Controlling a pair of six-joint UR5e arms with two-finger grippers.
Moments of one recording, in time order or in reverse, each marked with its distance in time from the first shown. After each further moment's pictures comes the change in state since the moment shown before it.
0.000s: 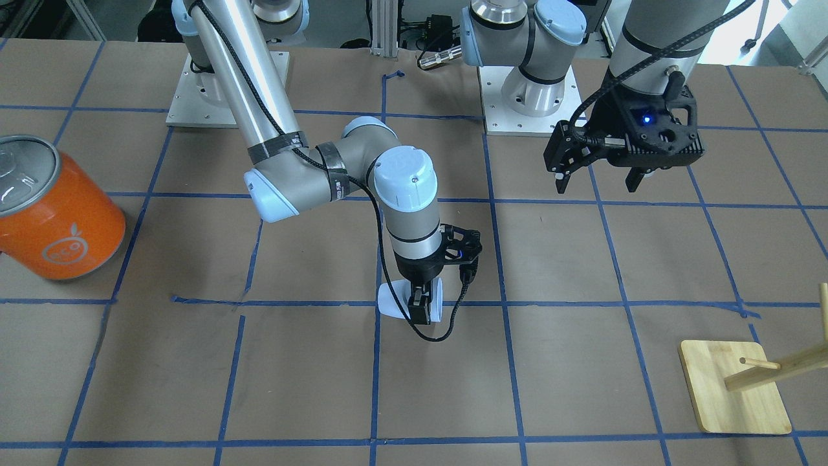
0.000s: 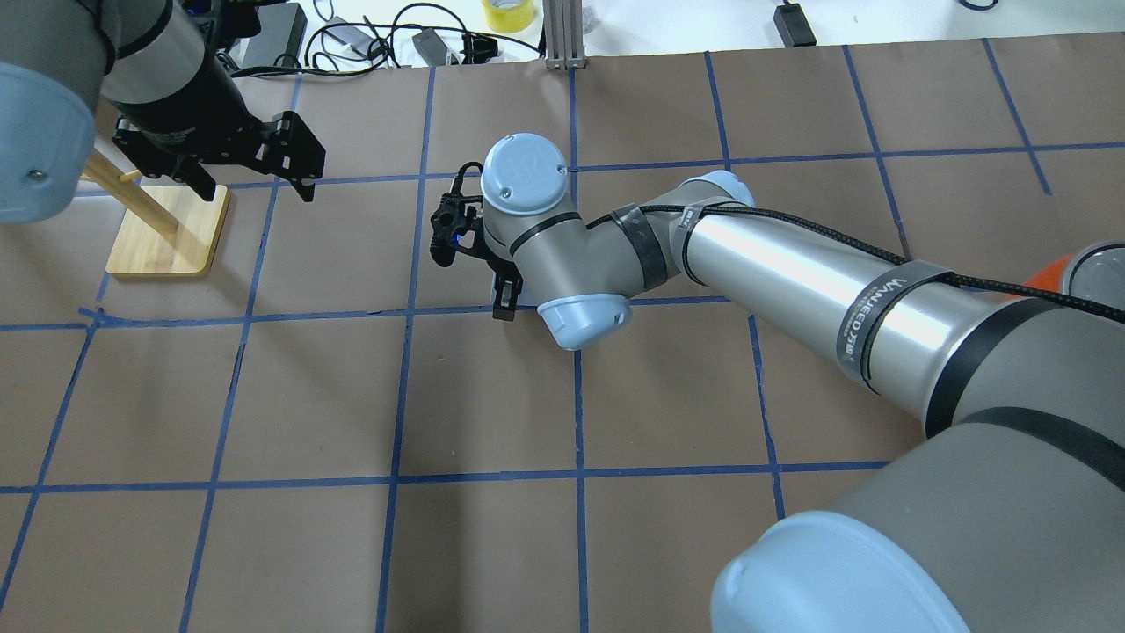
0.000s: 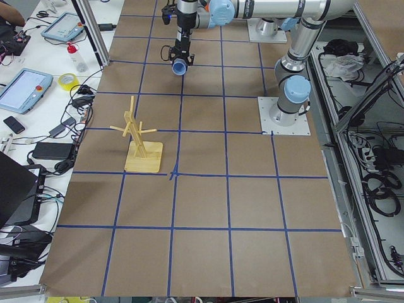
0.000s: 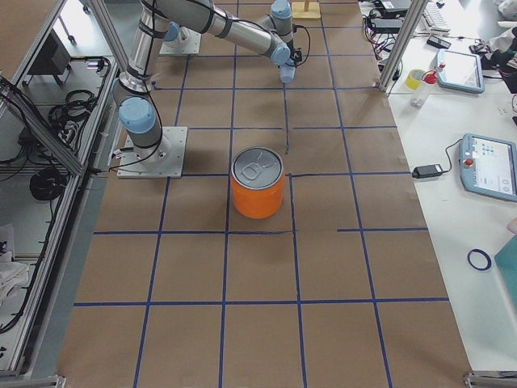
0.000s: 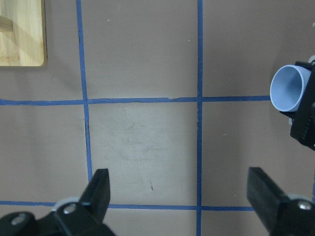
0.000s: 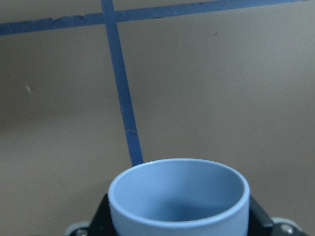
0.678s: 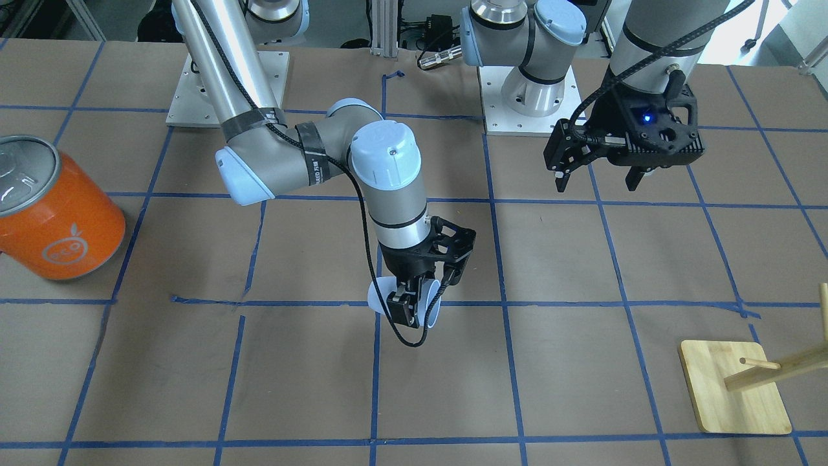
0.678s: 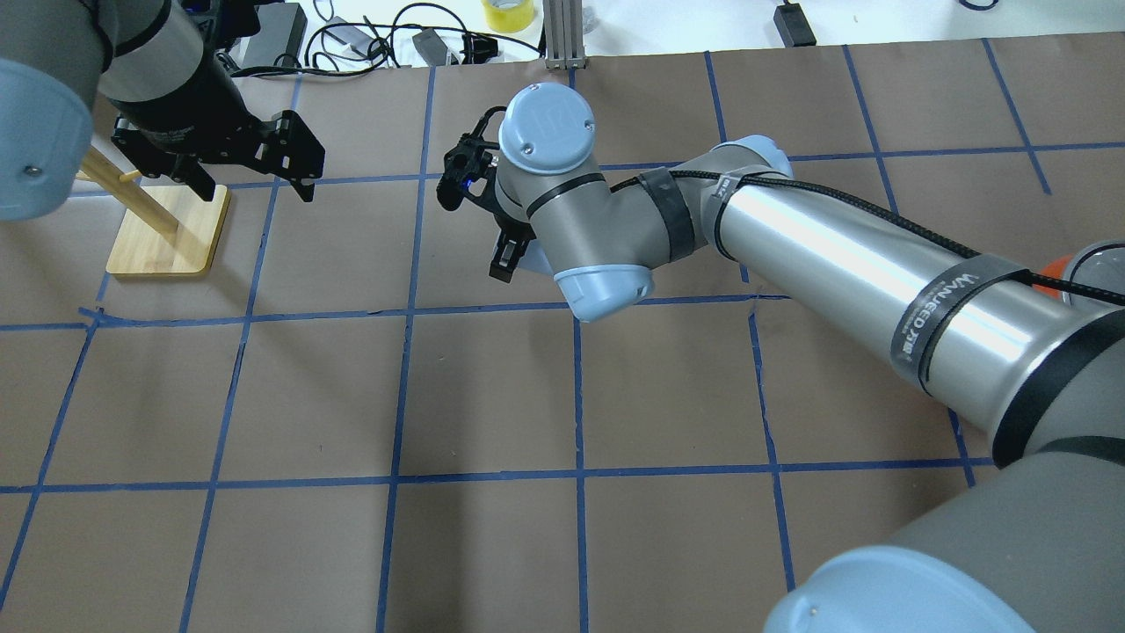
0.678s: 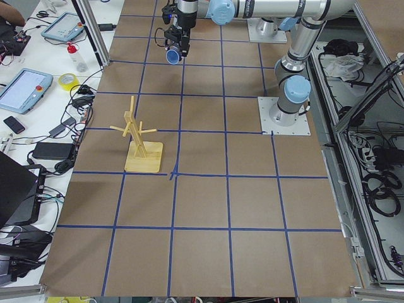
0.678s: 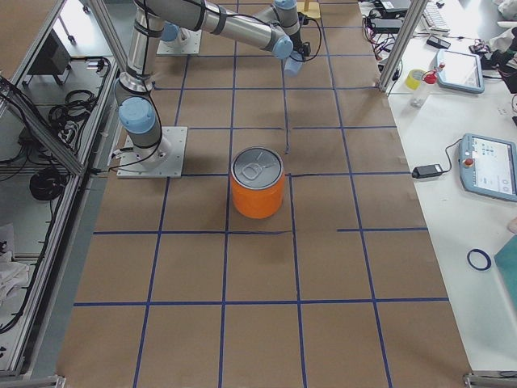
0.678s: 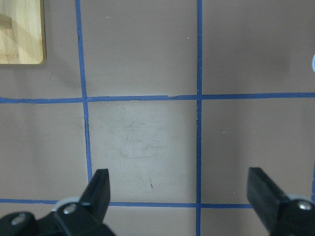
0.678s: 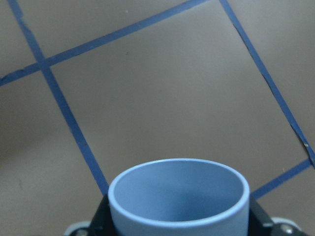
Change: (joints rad) left arm 0.000 0.000 0.005 -0.012 -0.001 0.000; right arm -0.025 -0.071 -0.018 0.005 0.002 0.130
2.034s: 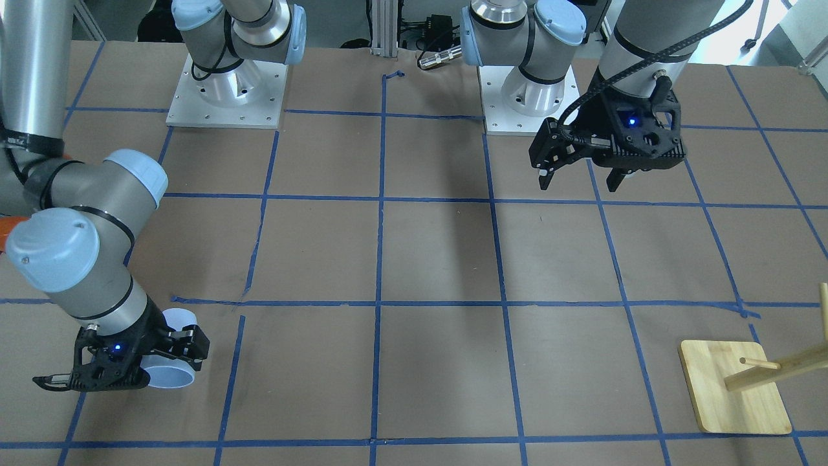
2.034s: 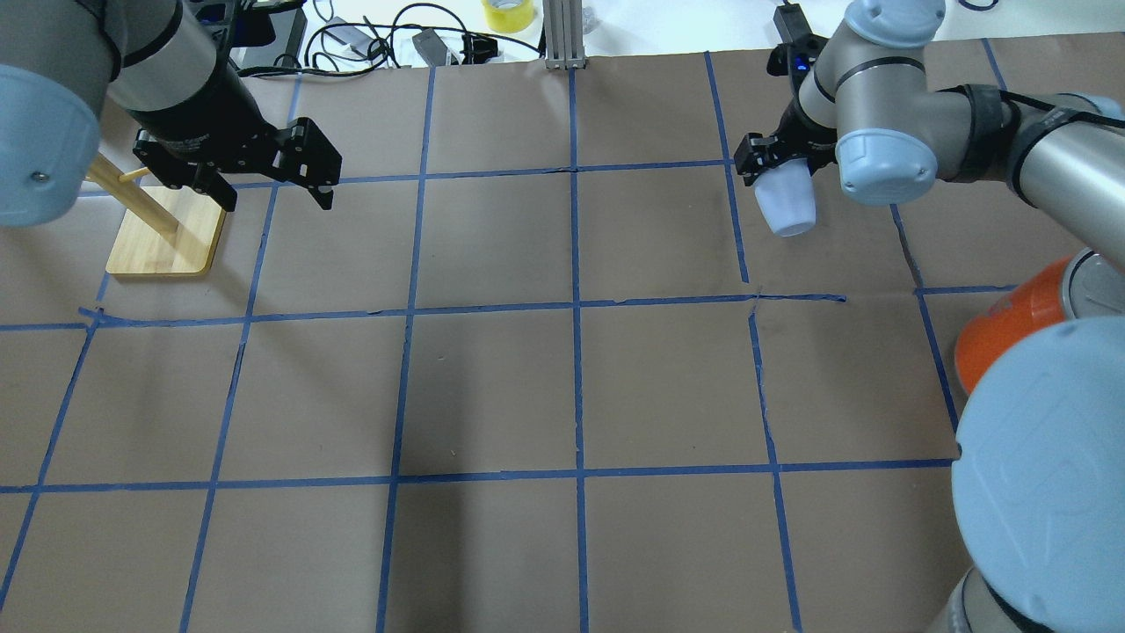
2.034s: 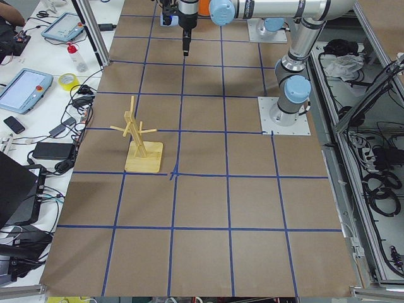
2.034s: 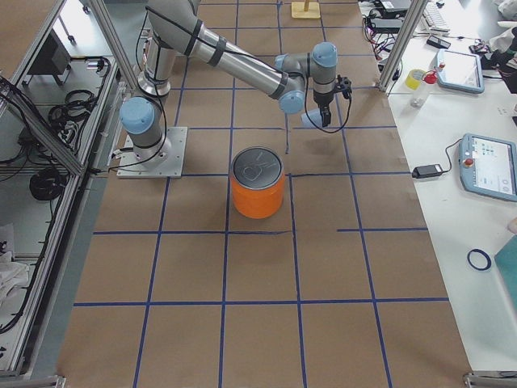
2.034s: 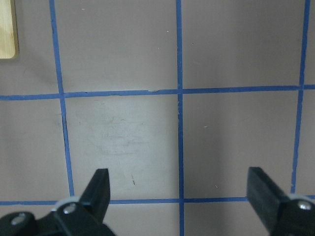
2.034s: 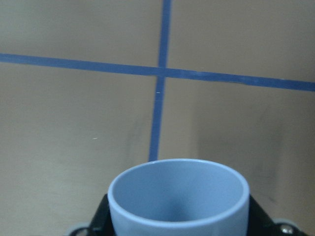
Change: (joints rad) left arm -0.004 0.000 -0.009 -0.013 -0.040 -0.001; right arm -0.494 -0.076 0.031 0.188 0.008 0.614
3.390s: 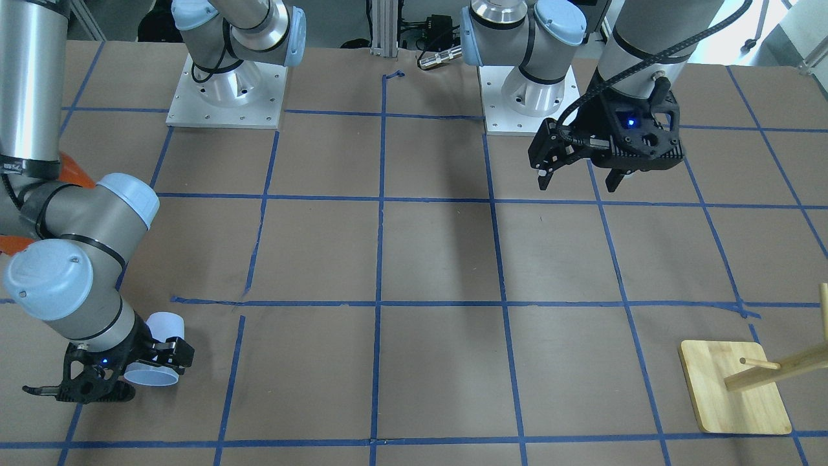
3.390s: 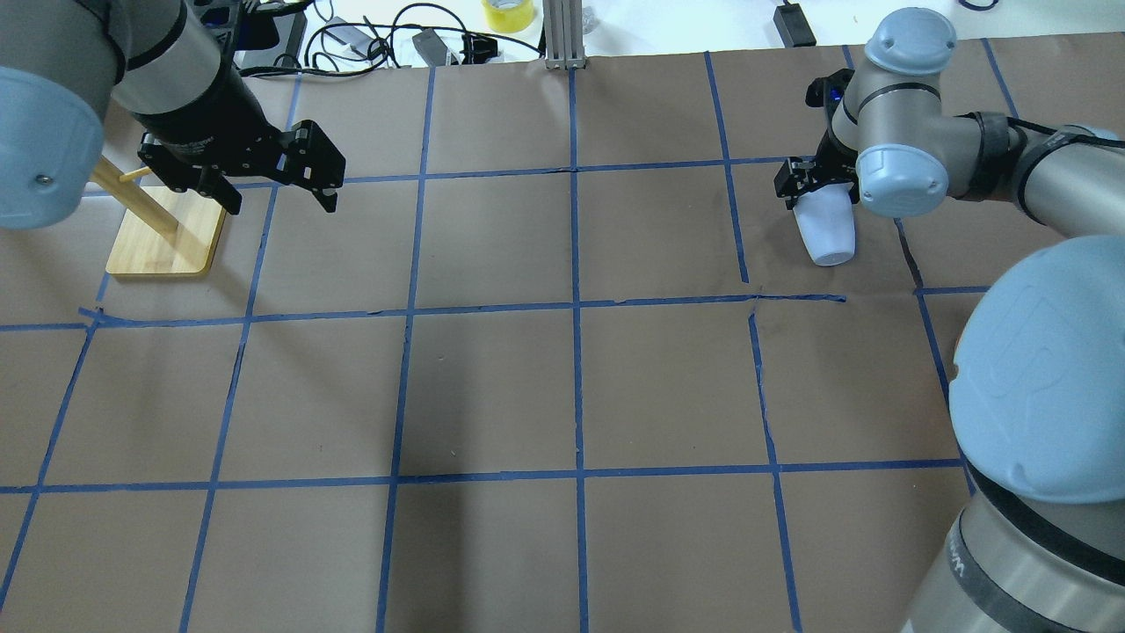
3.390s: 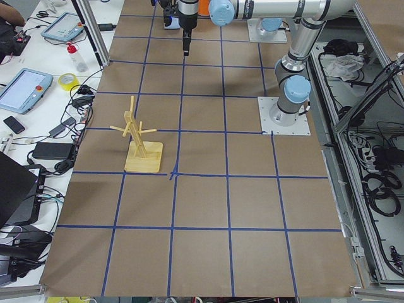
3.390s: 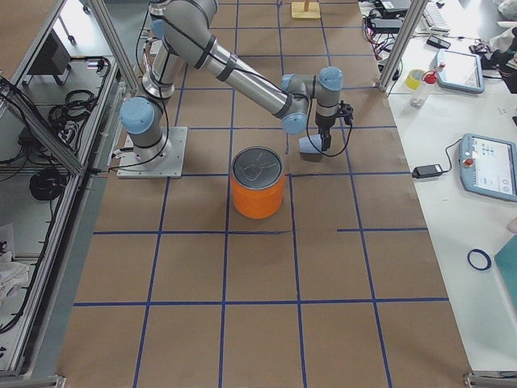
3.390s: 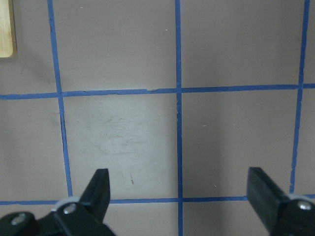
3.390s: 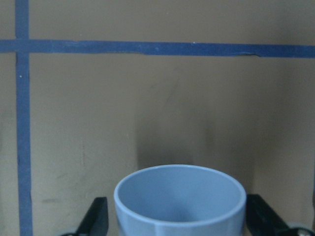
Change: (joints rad) left arm -0.002 0.000 -0.006 -0.001 -0.023 -0.002; right arm -0.116 0.116 0.003 -0.042 -0.113 0.001
